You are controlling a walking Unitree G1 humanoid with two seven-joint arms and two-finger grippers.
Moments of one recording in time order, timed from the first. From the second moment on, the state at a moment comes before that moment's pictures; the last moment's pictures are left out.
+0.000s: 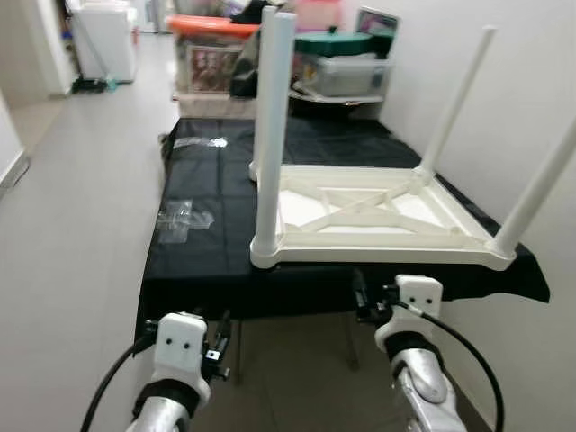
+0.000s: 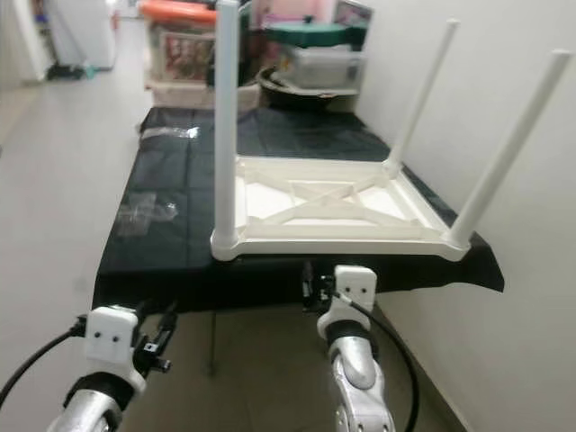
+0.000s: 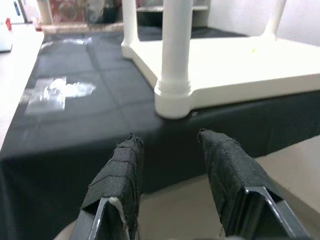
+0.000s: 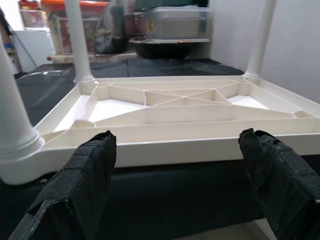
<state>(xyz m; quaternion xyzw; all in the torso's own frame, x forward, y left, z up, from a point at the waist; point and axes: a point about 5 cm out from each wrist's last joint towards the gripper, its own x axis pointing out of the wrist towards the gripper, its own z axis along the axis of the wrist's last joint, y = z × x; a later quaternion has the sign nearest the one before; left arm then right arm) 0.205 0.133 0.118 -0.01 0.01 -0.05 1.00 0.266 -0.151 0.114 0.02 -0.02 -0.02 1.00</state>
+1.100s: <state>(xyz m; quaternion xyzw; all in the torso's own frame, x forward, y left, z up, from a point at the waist) 0.218 0.173 0.158 0.04 -0.08 0.09 0.99 0.284 -0.169 0.124 0.02 0.00 -0.03 1.00</state>
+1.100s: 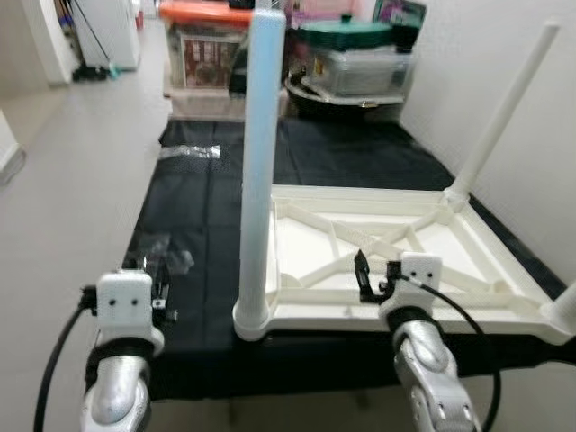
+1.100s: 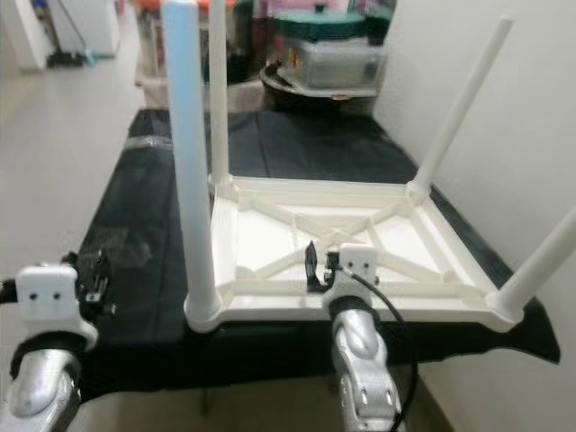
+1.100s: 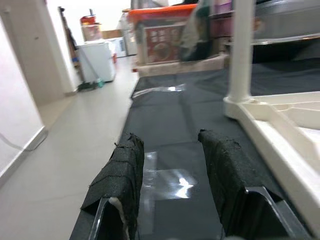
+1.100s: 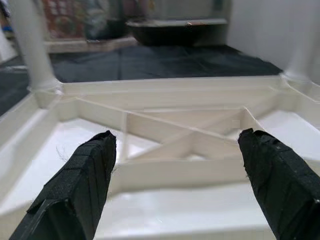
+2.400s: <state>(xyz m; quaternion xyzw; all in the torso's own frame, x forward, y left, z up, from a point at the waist) 0.177 0.111 0.119 0.06 0.01 -0.18 0.98 0.337 -0.211 0.162 0.01 0.03 0.27 0.96</state>
